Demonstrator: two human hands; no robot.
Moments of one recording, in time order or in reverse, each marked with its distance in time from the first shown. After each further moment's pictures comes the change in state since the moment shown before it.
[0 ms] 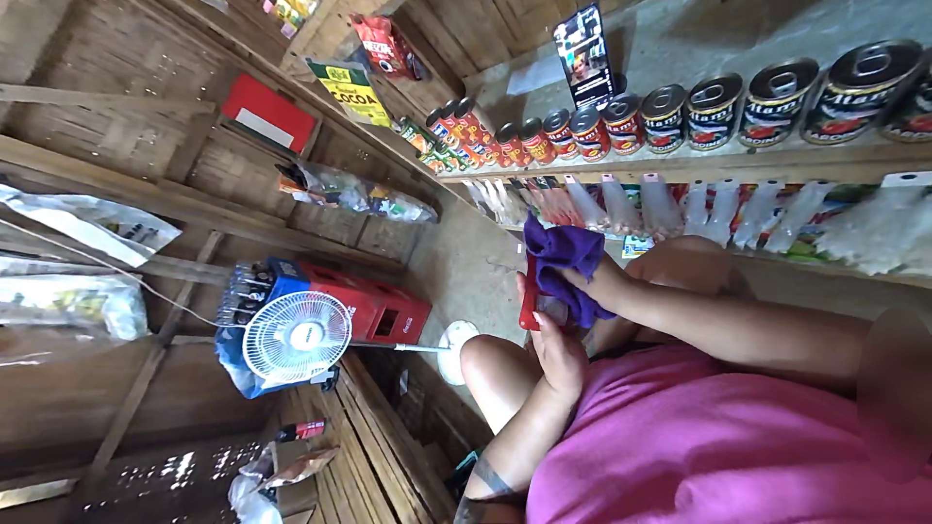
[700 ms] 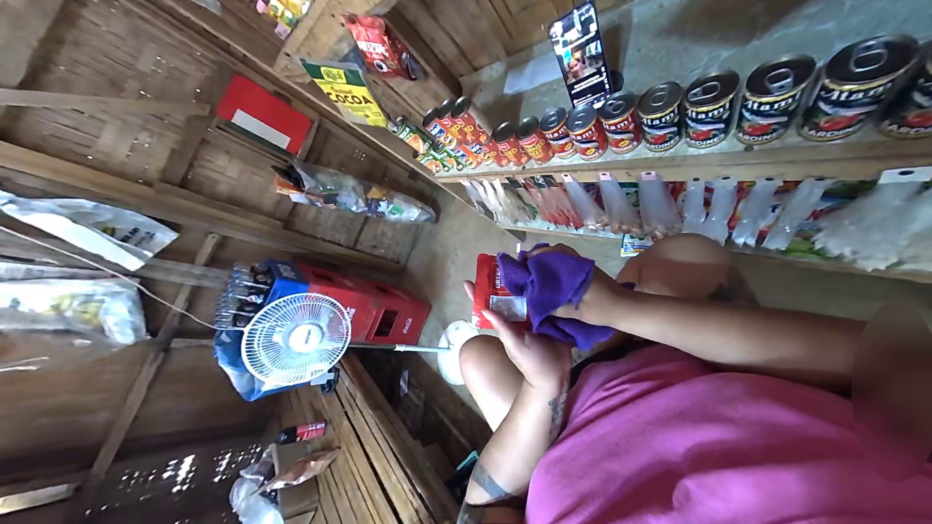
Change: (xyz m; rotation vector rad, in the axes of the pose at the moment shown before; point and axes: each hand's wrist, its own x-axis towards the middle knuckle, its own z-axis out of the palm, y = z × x) left_hand 0.023 0.026 0.003 -0.232 0.180 -0.096; right_hand -0.004 0.008 0.011 0.086 -0.103 -0.207
